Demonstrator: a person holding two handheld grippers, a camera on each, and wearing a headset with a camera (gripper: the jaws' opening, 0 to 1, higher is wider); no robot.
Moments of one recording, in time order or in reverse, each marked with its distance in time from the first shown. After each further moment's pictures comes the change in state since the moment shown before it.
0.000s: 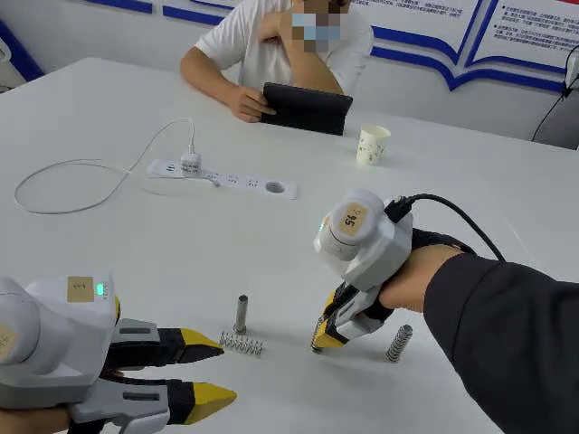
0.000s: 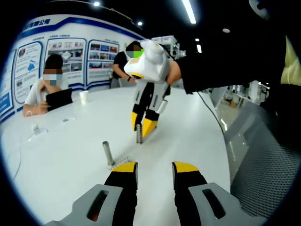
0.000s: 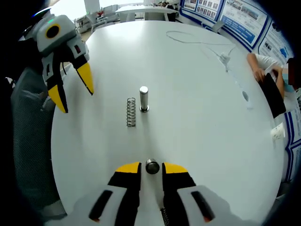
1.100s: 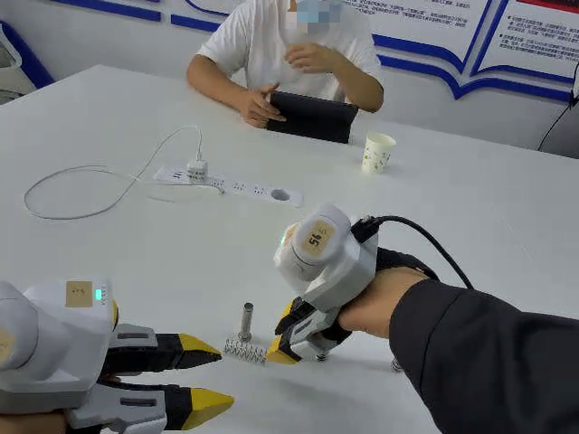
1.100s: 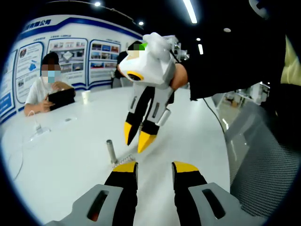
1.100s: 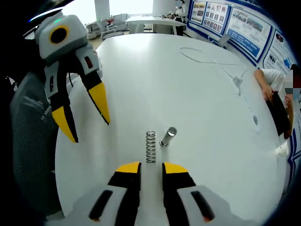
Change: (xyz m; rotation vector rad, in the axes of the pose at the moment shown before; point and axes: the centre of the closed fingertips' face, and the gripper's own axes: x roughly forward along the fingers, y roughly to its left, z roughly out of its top) left arm -0.007 0.004 -0.001 -0.001 0.006 0.017; right arm 0.026 0.032 0.056 -0.054 -0.120 0.031
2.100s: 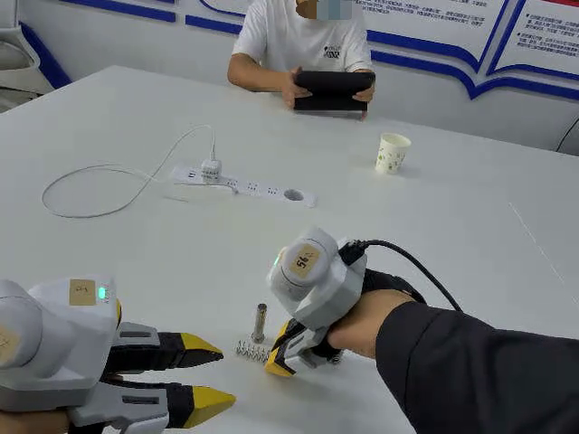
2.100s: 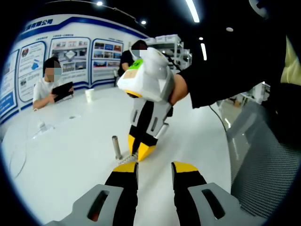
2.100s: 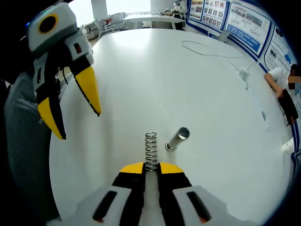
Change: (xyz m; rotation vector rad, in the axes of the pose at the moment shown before) left arm -0.009 0.006 -0.005 -0.007 0.009 0.026; right arm 0.027 0.008 -0.004 0.024 0.016 0.022
